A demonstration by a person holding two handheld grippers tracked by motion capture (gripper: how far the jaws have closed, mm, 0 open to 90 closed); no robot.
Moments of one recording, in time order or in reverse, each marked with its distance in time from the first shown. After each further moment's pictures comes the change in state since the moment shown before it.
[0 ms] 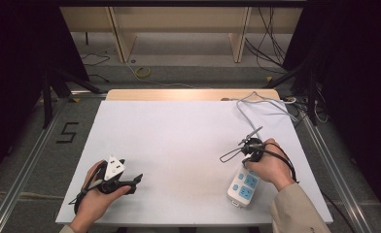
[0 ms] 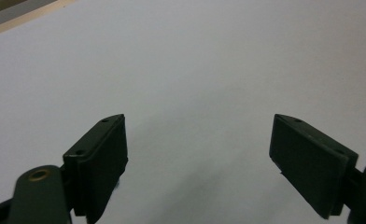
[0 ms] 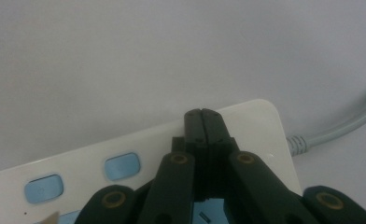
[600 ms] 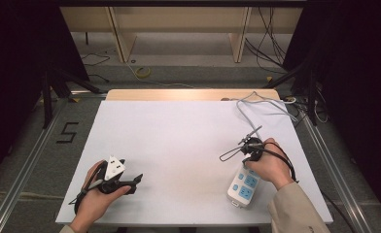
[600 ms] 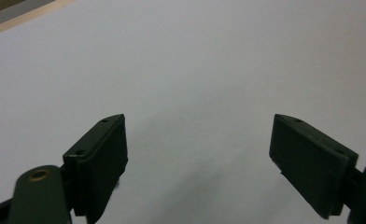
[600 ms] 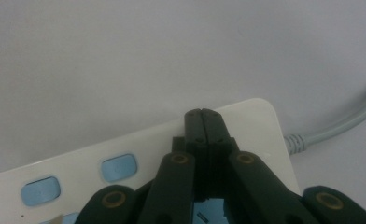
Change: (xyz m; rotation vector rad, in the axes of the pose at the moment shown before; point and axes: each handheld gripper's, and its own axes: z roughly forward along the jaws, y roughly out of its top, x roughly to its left) left arm 0.000 0.000 0.000 0.002 -0.001 0.004; right arm -0.002 0.002 0.001 0.014 -0.004 0.011
